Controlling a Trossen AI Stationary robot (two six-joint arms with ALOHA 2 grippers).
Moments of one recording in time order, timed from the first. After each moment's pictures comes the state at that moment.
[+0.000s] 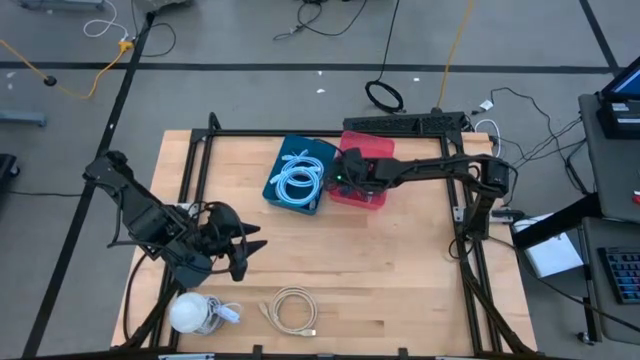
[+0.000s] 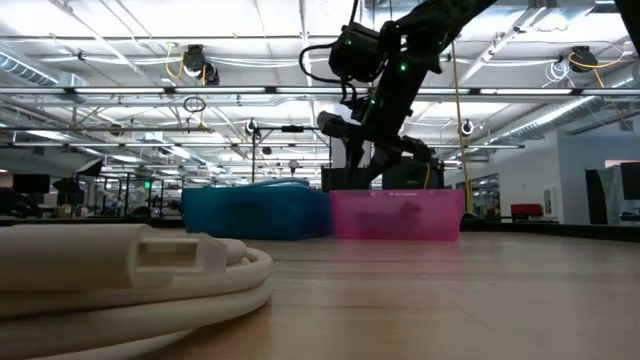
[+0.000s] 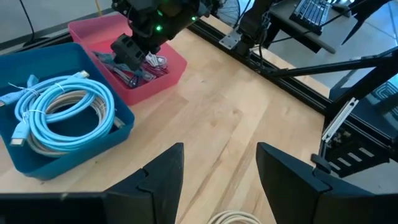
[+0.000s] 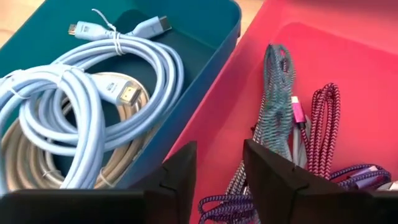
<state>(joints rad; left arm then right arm) -0.71 1.27 1.38 -0.95 -0.81 -1.10 -0.22 1.81 1.24 -0.44 0.44 0.96</state>
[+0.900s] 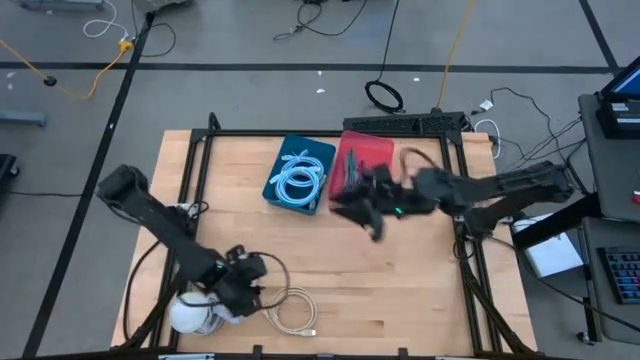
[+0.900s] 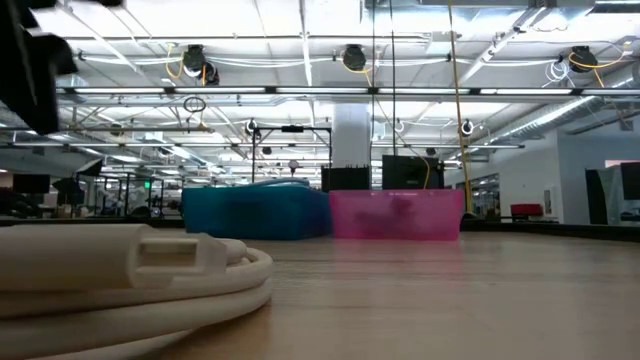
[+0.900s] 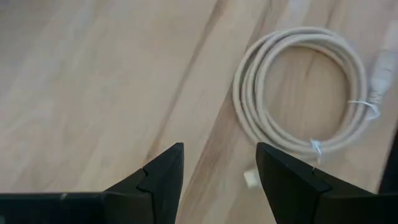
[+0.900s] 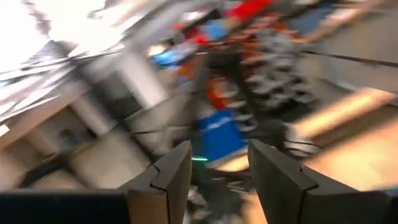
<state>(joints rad) -0.72 1.51 1.02 -0.74 -0.32 -1.10 0.19 1.32 1.24 0.12 0.15 0.58</state>
